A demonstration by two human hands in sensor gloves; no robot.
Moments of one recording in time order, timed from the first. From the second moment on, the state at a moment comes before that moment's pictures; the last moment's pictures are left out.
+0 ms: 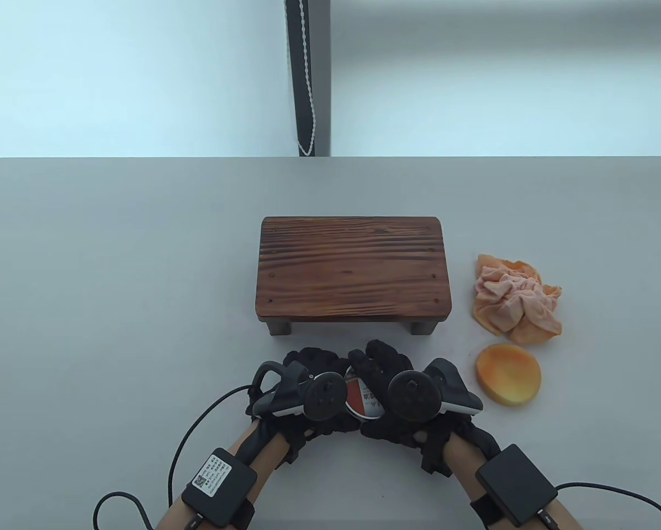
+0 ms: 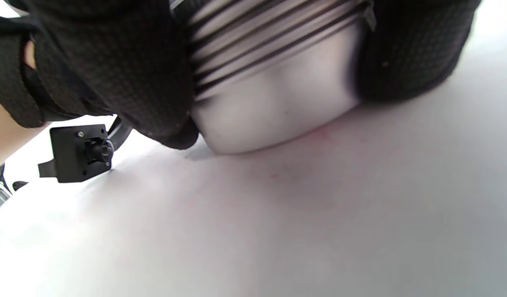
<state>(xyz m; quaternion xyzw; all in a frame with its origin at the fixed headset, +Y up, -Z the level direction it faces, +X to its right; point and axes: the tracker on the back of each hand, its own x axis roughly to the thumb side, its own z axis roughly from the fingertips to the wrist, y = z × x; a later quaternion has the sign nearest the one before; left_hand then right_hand) -0.074 -0.746 -0.188 -0.12 -0.32 0.07 0.94 0.103 -0.738 -0.179 0.34 0.12 0.91 0.20</state>
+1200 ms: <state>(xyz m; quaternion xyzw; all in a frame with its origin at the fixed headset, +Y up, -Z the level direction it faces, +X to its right) -0.089 -0.744 -0.180 -0.15 -0.33 0.07 0.93 0.169 -0.688 -0.181 0.17 -0.02 0.97 0.17</state>
